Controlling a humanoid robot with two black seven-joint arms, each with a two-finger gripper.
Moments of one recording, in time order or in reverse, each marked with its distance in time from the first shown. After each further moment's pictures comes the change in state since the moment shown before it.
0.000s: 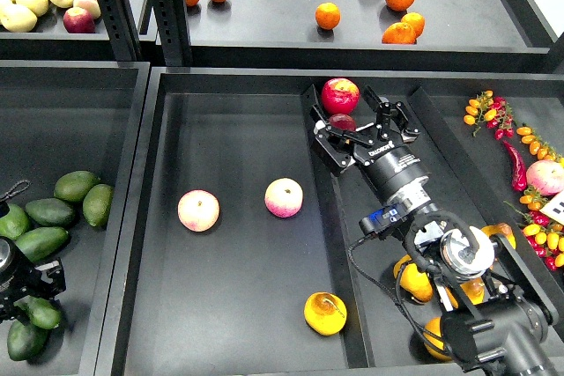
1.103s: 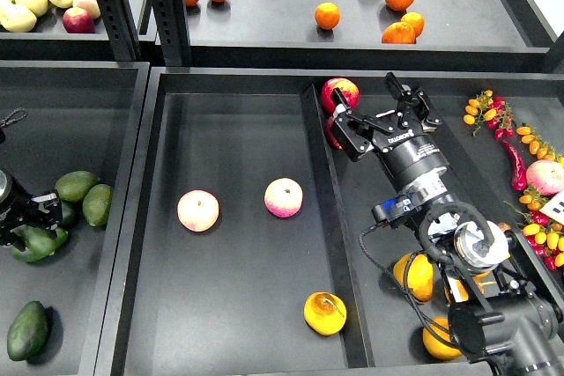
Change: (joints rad) left arm -0.188 0.005 0.109 -0.001 -0.028 0.000 0.000; right arm 0.009 0.000 0.038 0.008 0.004 0.003 0.000
